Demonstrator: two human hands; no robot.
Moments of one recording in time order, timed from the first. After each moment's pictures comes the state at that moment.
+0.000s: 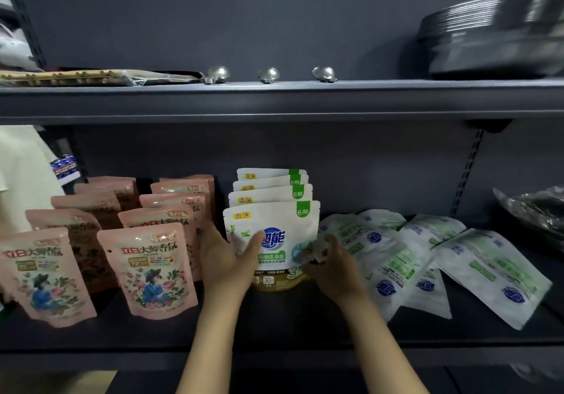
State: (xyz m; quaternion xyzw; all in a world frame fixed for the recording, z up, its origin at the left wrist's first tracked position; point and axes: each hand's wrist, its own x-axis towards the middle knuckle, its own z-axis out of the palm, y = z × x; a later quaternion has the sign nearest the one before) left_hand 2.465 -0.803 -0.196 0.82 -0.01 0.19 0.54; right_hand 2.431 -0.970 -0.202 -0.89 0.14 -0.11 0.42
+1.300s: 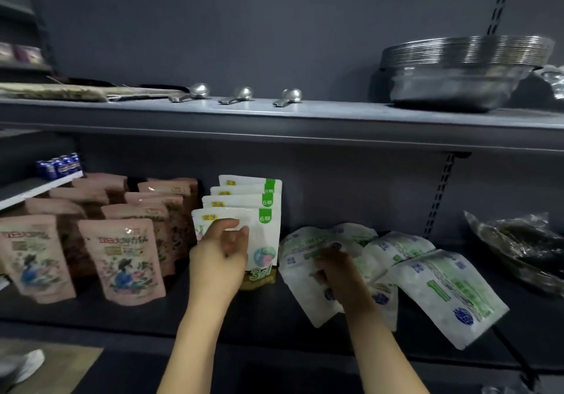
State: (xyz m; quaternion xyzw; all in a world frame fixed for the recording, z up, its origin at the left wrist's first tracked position) left_hand 2.392 -0.868 -0.148 0.80 0.00 0.27 0.54; right_hand 2.435 -1.064 -0.211 -0.73 0.15 -0.04 0.66
